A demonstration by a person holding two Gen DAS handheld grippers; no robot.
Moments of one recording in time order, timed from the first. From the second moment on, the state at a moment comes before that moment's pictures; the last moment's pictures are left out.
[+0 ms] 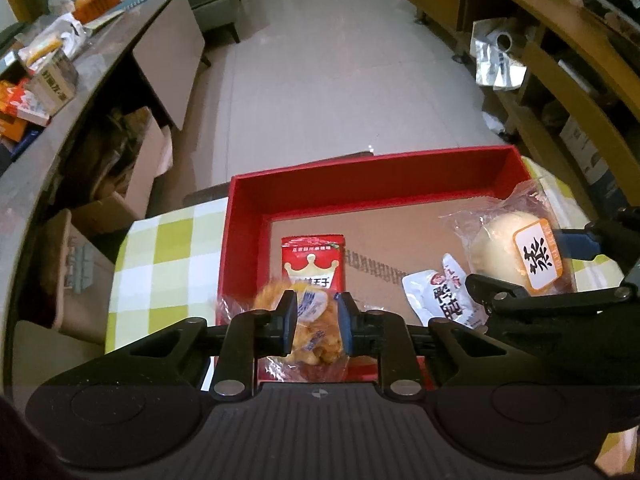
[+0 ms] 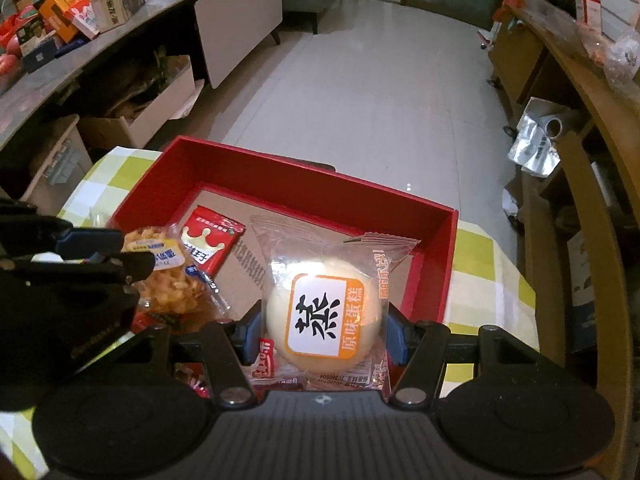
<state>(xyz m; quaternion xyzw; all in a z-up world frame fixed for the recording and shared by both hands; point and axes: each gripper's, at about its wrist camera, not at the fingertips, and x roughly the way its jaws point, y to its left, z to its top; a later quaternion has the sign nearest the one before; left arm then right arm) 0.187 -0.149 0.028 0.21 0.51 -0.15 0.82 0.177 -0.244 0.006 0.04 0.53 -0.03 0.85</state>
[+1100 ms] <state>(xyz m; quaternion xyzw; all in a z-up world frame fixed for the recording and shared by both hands) 0.152 -0.094 0.021 0.17 0.53 -0.13 0.82 0.144 -0.217 0.016 0.02 0.53 0.00 0.85</state>
